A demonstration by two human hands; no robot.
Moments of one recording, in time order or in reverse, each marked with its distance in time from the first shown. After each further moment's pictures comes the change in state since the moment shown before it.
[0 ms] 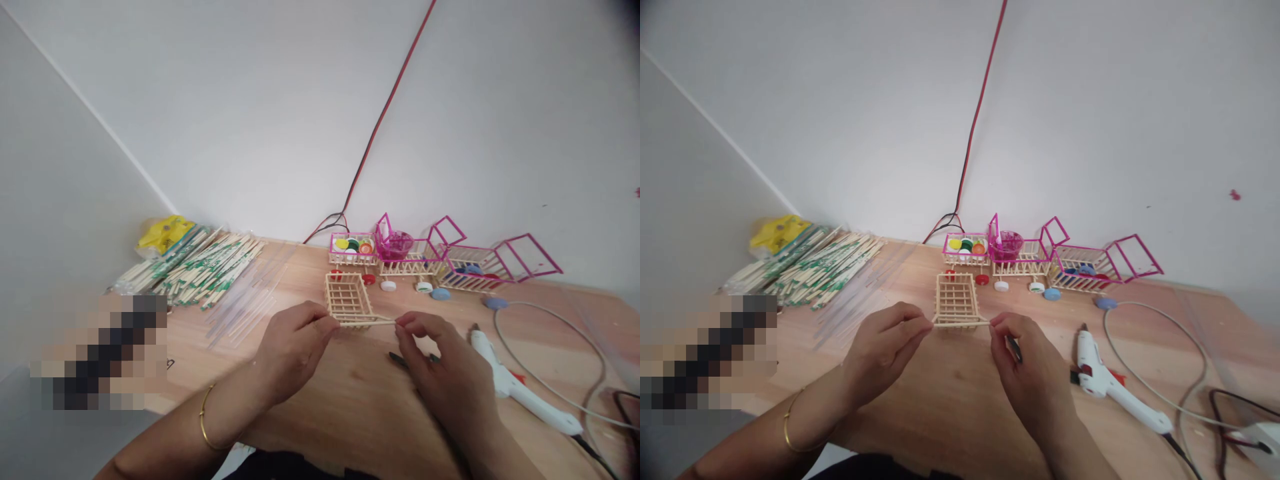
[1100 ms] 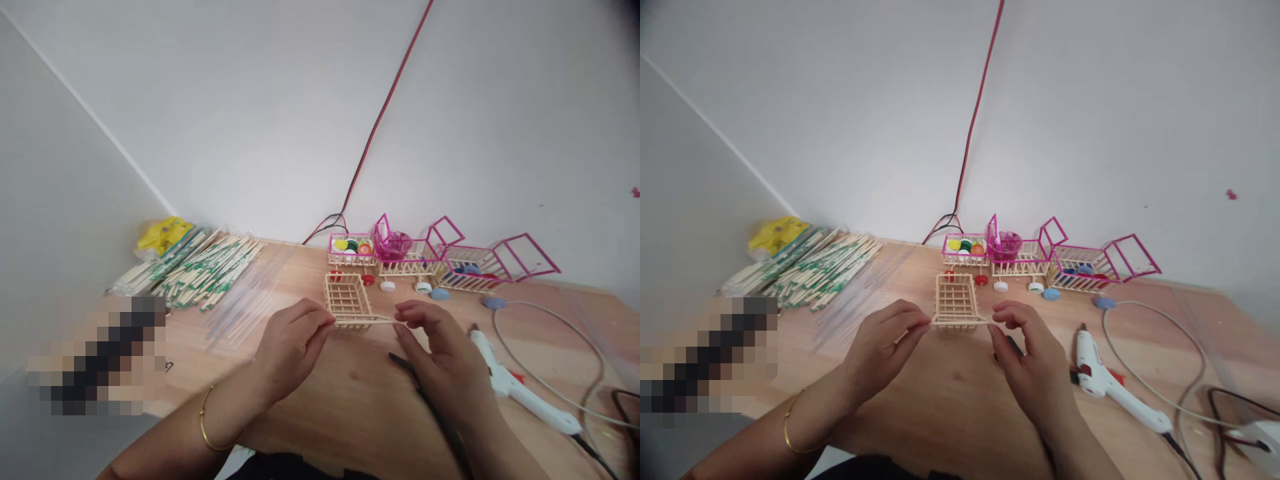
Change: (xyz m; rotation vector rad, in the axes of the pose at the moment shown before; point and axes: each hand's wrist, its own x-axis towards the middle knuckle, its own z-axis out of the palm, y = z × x) left_hand -0.003 -0.005 0.004 -0.071 -0.005 -0.101; right_hand 0.002 0.014 0.007 0.336 -0.026 0.081
